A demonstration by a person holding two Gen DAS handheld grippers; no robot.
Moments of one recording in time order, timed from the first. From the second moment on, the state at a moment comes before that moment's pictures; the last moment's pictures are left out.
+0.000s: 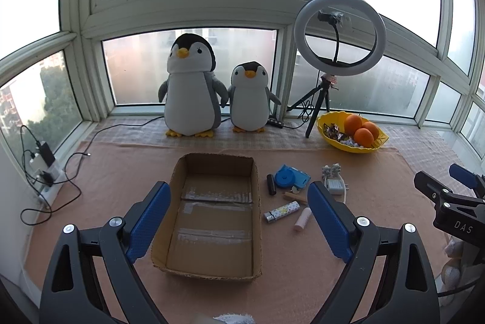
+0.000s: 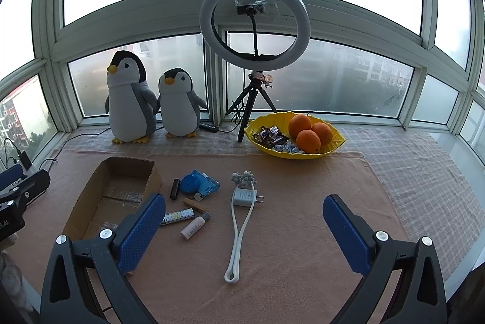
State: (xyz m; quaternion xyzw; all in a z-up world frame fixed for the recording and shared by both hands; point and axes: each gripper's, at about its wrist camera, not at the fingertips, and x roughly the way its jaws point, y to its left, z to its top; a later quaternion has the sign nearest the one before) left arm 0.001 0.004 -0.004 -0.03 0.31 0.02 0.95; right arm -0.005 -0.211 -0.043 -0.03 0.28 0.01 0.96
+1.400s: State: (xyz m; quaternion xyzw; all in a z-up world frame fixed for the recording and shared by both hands) left arm 0.002 0.006 -0.005 -0.03 0.31 0.02 0.95; right arm 0.003 -0.213 -0.049 -0.02 0.30 0.01 0.95
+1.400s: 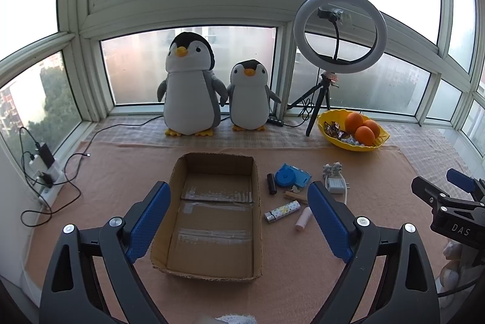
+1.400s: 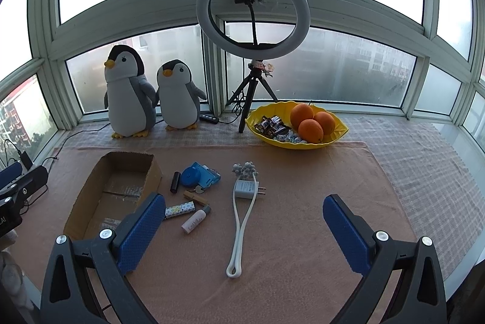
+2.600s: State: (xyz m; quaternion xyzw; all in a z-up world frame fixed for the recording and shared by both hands) left arm 0.028 0.084 -0.053 -0.04 0.37 0.13 0.92; right arm 0.012 -0.217 -0.063 -0.02 0.31 0.01 0.95
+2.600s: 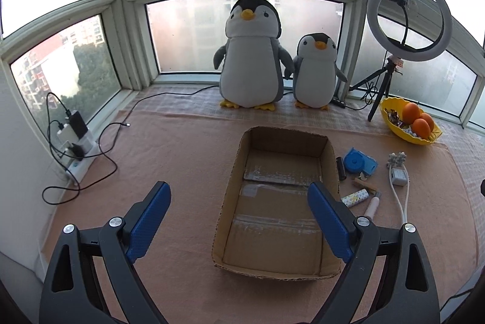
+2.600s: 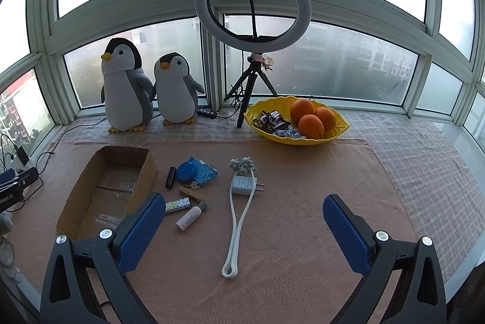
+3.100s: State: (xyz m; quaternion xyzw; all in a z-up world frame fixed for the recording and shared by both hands) left arm 0.040 0.120 -0.156 -0.08 0.49 0.15 0.86; right arm 0.027 -0.236 -0.089 0.00 0.34 0.01 0.94
